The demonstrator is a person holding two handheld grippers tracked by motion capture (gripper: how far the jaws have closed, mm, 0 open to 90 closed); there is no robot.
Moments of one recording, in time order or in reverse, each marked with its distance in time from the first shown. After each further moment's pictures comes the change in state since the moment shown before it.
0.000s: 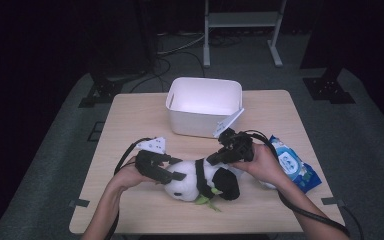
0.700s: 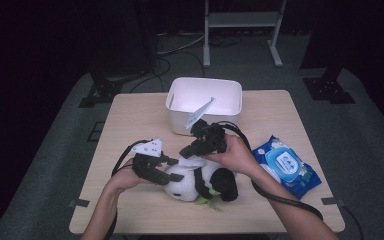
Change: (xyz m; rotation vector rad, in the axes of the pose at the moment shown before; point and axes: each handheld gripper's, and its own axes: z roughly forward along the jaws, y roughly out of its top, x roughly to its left) left arm -0.003 -0.010 -0.005 -0.036 -0.010 0.043; right arm 0.014 0.059 0.026 -0.038 0.054 -0.075
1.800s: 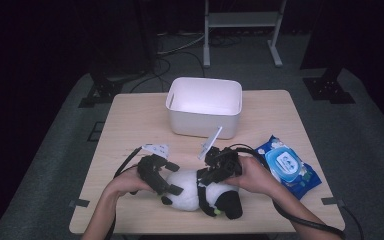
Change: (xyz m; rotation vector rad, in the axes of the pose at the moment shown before) left arm 0.001 -0.010 0.022 0.138 -0.127 -0.218; right arm 0.018 -0.061 0.014 0.213 0.027 -0.029
